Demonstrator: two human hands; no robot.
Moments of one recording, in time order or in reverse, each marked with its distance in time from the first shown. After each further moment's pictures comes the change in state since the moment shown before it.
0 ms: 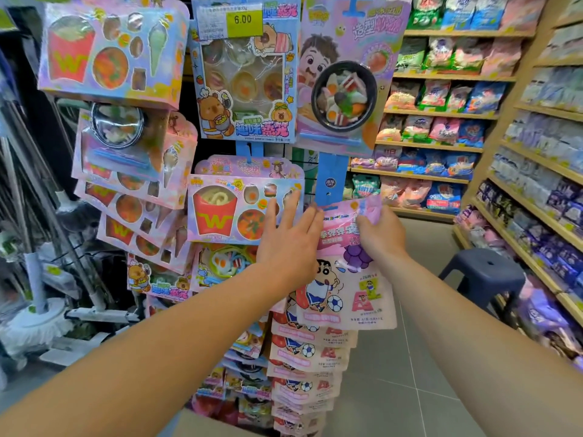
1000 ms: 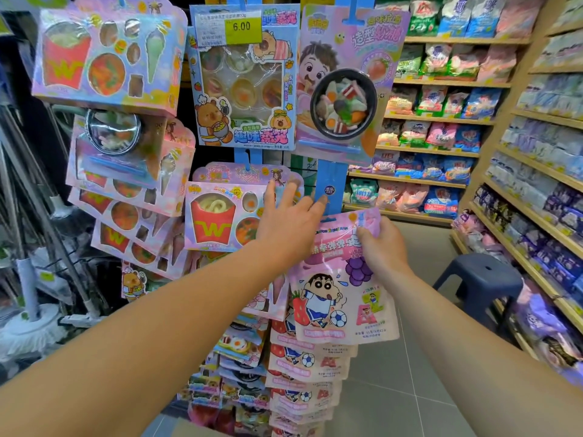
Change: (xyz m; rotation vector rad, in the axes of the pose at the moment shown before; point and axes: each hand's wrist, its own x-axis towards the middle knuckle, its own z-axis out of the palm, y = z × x) left_hand 0.038 -0.017 -0.023 -0.032 0.033 -0.005; right_hand 0.003 0.013 0.002 0.080 -0.036 -0.008
